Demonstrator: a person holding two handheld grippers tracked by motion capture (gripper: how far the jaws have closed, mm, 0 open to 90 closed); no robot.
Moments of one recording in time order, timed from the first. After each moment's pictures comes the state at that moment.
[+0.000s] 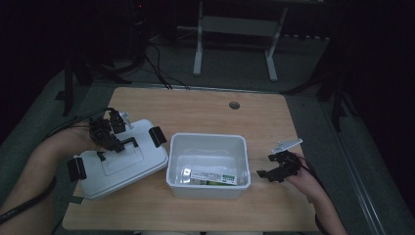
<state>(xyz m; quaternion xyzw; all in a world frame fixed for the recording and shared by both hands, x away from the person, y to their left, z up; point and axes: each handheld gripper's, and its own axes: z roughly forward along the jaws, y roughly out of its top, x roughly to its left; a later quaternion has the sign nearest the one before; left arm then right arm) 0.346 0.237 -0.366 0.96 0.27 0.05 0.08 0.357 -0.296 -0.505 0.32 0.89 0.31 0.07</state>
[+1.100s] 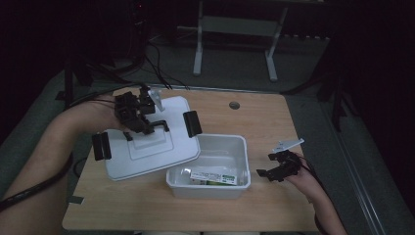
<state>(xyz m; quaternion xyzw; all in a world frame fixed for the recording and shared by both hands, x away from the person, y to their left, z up) 0.341 0.150 -0.276 0.98 0.15 0.08 0.11 0.356 -0.296 -0.502 0.32 0.89 0.32 0.08</state>
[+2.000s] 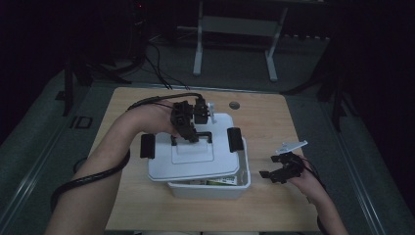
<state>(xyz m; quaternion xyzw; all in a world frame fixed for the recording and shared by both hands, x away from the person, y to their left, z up) 0.357 0.037 -0.303 0.99 0.05 0.04 0.11 0.354 -0.307 -0.507 0.33 0.88 0.32 0.07</state>
